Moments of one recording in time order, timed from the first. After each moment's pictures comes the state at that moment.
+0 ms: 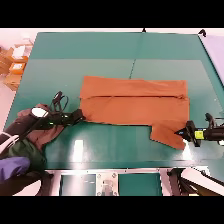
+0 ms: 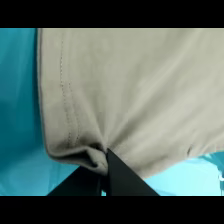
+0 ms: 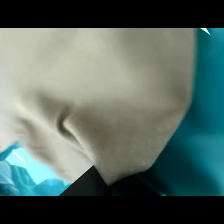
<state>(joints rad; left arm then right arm) -0.15 -1.17 0.54 0.57 -0.69 -1.26 -0.84 -1.17 0.54 -0.97 1.29 1.28</state>
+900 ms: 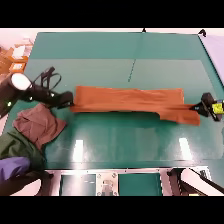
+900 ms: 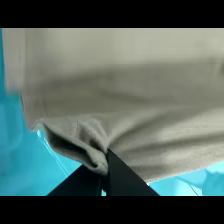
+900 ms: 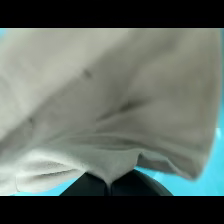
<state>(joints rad) -0.09 -1.24 1.06 1.06 -1.15 -1.57 -0.62 -1.15 1.01 -1.02 1.39 1.57</state>
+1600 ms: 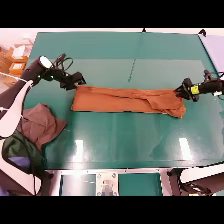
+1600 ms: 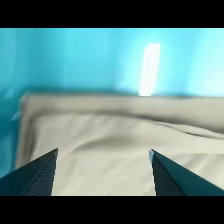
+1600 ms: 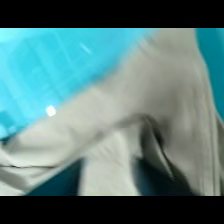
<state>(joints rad) -0.09 -1.80 1.58 0.98 -1.04 -1.54 -0.49 -1.68 1.41 -0.93 1.22 1.53</state>
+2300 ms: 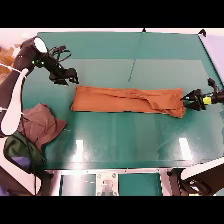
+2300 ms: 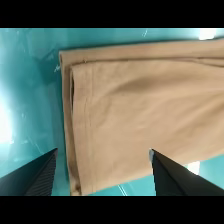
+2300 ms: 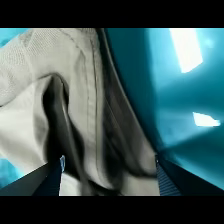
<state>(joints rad) -0.09 -1.82 1.84 1.24 -1.45 -1.56 -0.69 -1.90 1.48 -0.86 1.52 1.15</state>
